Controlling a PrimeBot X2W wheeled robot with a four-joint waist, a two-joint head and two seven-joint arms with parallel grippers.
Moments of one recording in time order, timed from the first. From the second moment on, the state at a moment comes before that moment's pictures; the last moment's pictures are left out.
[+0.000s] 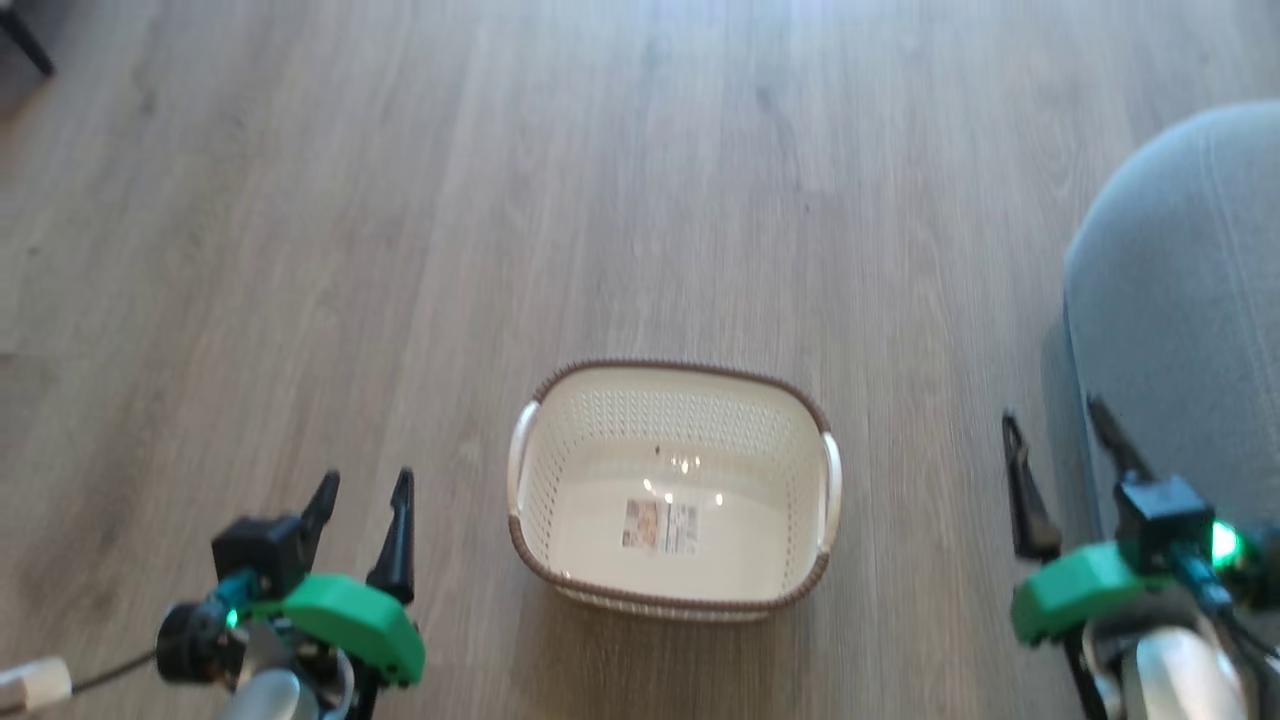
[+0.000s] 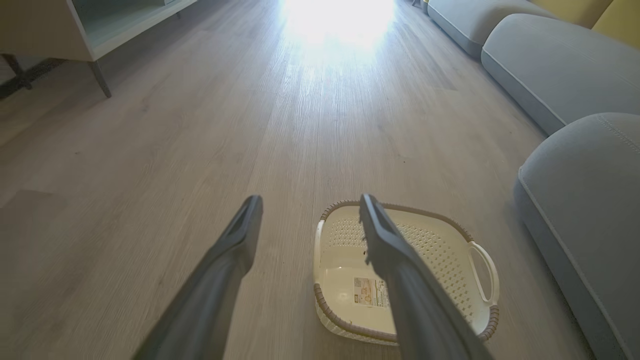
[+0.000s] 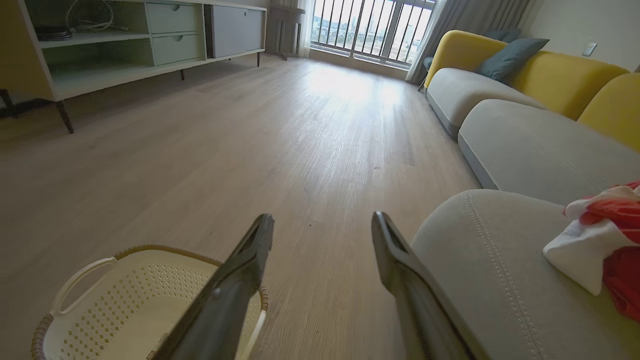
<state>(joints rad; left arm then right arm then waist) -0.12 0.29 -0.41 0.30 -0.56 0.18 -0.25 -0.06 -0.05 -0.13 0.22 -0.13 0.13 -0.25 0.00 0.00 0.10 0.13</state>
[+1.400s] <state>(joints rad) 0.02 0.15 -0.20 0.37 -0.39 -0.01 -0.22 0.06 -0.04 -0.13 0.38 0.07 0.13 -0.22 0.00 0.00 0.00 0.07</state>
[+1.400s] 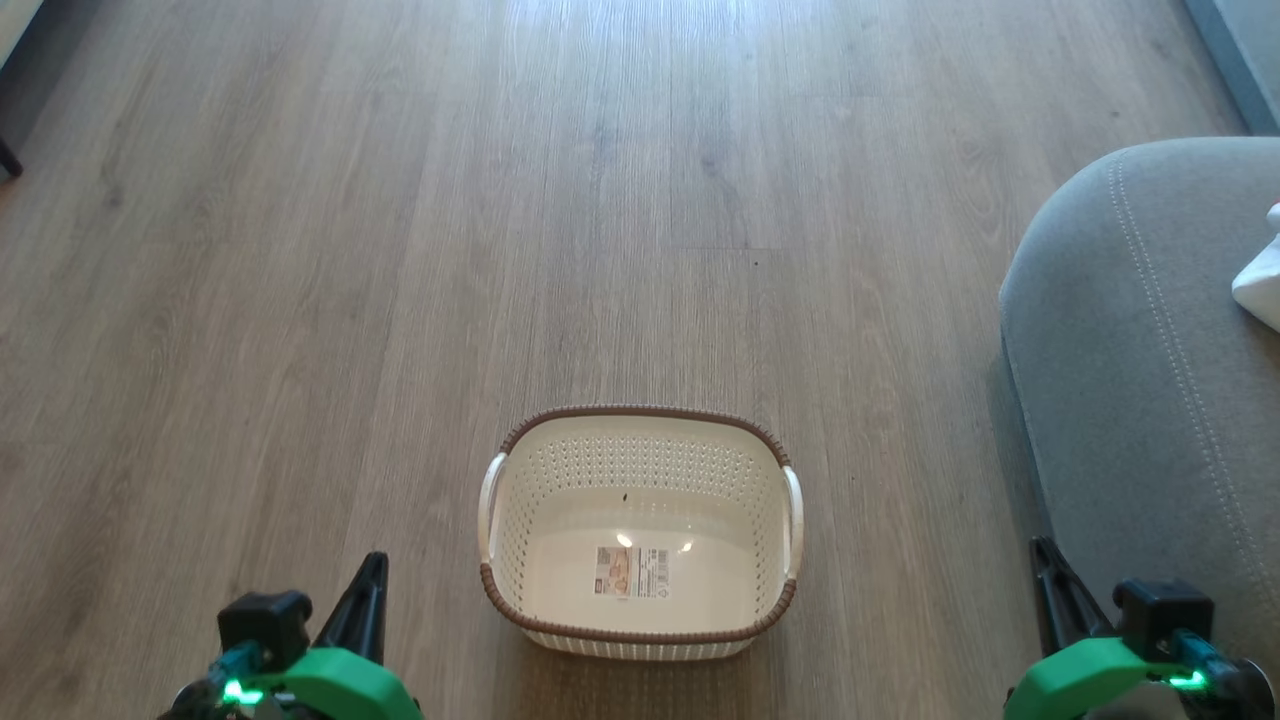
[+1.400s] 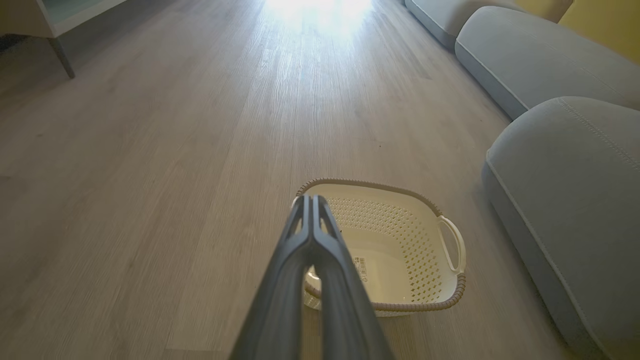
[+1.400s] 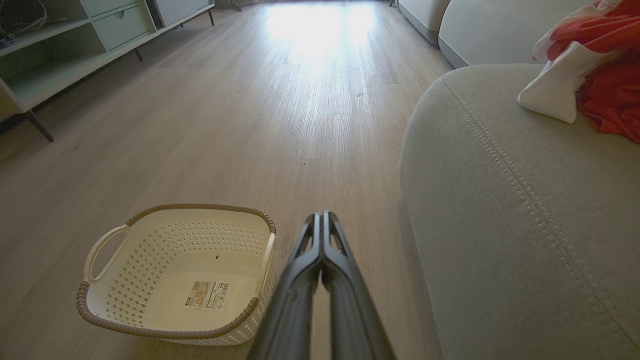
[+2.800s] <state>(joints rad) 0.00 0.11 -0.10 0.34 -0.81 -0.04 -0.11 0.03 -0.04 -0.13 0.34 0.60 0.13 -0.11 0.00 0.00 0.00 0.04</state>
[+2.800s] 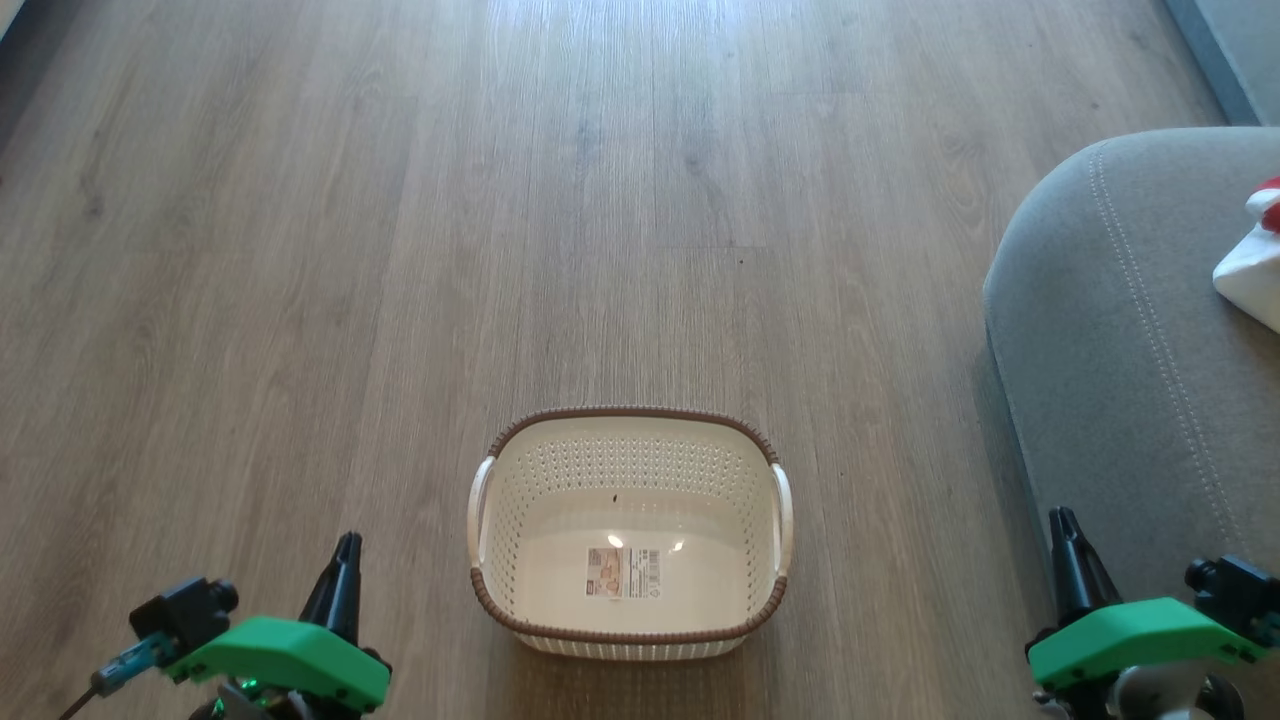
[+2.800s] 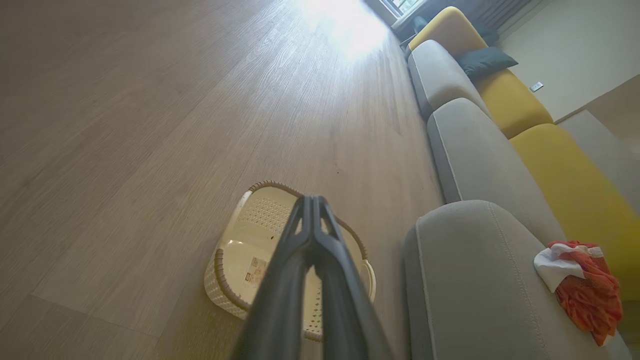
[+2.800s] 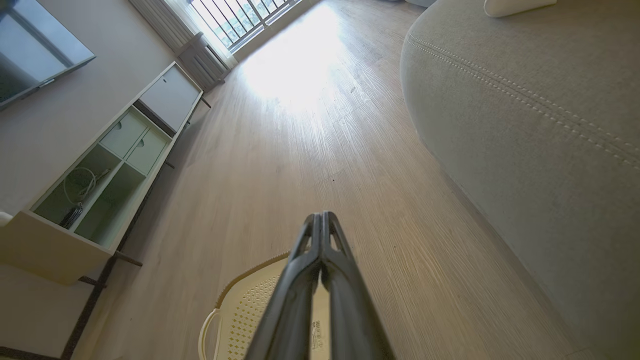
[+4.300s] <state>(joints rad) -0.03 0.07 0.00 0.31 -1.27 -0.09 0.02 -0.01 -0.04 -0.13 0.31 1.19 0.13 0.02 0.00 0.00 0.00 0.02</state>
